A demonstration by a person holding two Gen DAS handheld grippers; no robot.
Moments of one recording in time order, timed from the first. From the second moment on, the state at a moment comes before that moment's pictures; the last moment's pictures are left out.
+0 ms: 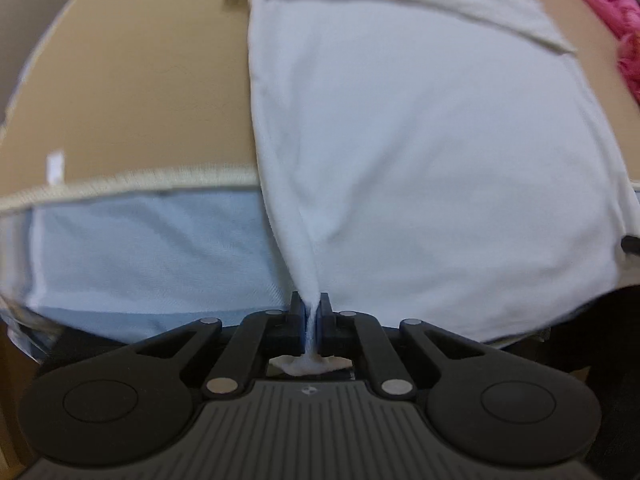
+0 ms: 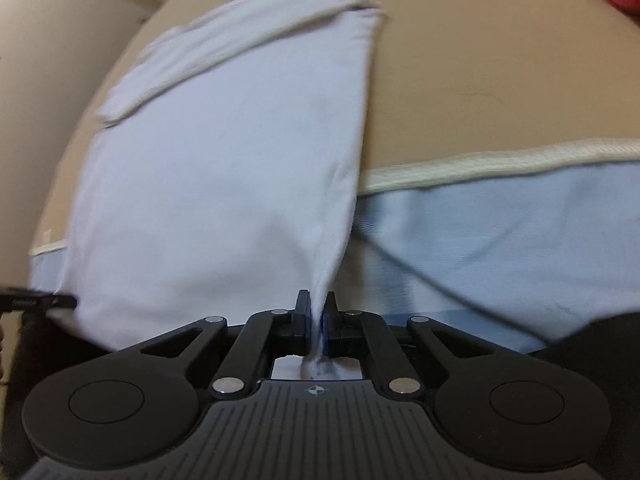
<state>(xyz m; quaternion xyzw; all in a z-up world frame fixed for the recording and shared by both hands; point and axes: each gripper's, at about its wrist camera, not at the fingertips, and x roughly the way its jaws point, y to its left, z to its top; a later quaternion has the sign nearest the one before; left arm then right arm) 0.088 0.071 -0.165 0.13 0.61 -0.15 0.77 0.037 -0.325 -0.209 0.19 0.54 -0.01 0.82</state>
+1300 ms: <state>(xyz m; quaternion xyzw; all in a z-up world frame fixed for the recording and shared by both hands) 0.380 0.072 -0.098 -0.03 0.60 -0.01 0.80 0.272 -0.430 -0.137 0.40 0.46 -0.22 0.76</state>
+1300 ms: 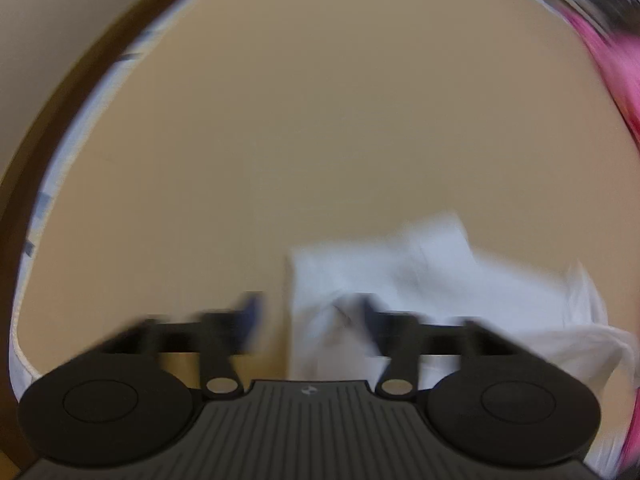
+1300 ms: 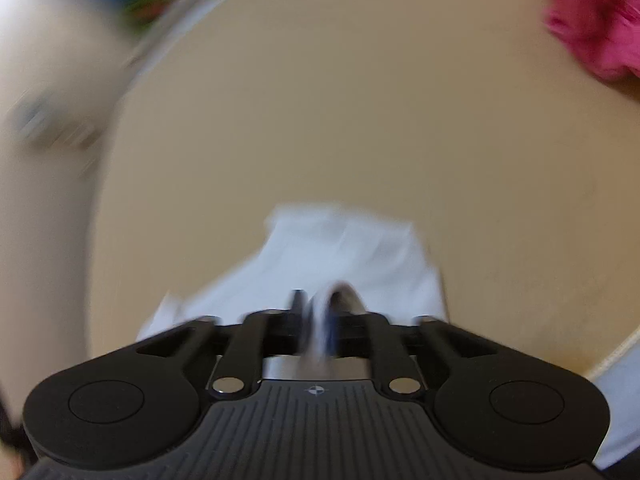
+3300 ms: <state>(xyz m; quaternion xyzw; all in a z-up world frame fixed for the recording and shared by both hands) 0.170 0.093 -0.145 0.19 0.51 0.01 0.84 0.069 -0.329 -0.169 0.13 0.40 -0.18 0.89</state>
